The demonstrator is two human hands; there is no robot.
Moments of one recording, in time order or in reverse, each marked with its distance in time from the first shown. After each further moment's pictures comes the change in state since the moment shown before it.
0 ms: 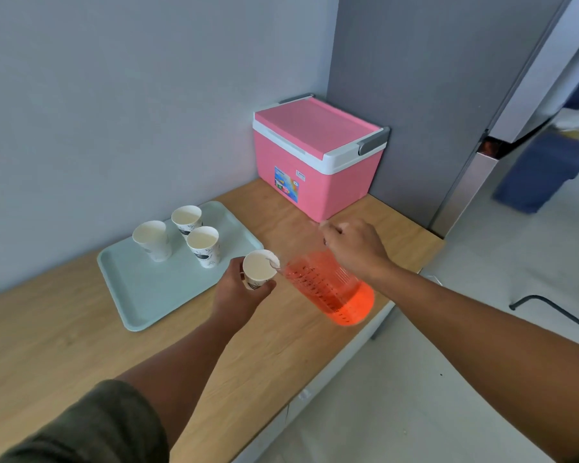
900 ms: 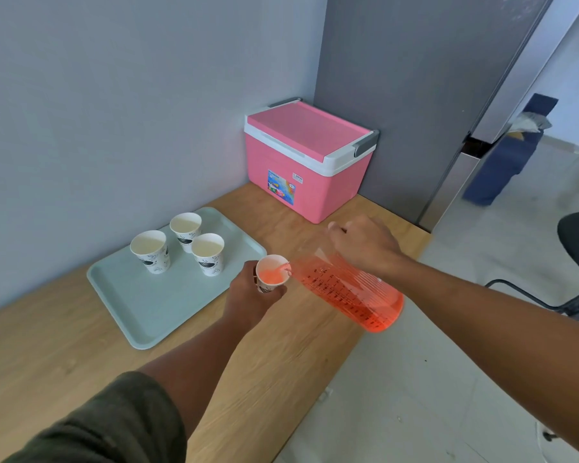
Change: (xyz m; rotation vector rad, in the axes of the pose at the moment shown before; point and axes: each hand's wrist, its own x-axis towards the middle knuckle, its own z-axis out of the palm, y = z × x) left_hand 0.022 -0.019 -0.016 -0.026 -0.171 0.104; right_hand -0.011 -0.040 0.010 -0.337 0.048 0.083
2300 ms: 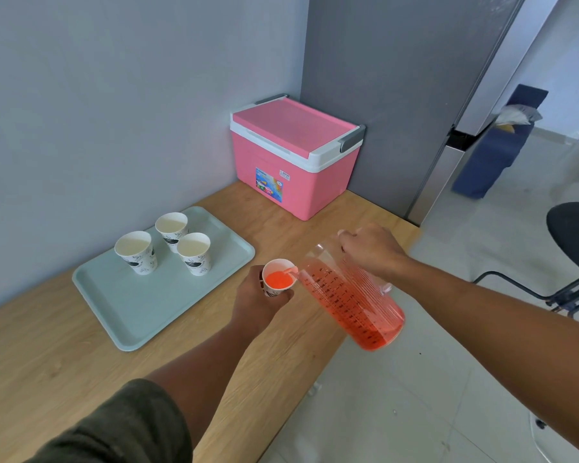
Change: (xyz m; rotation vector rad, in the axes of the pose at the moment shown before) left_hand -0.013 0.016 0.038 -0.023 -0.030 -0.026; right_hand -0.006 0.048 -0.004 0.190 -0.119 0.172
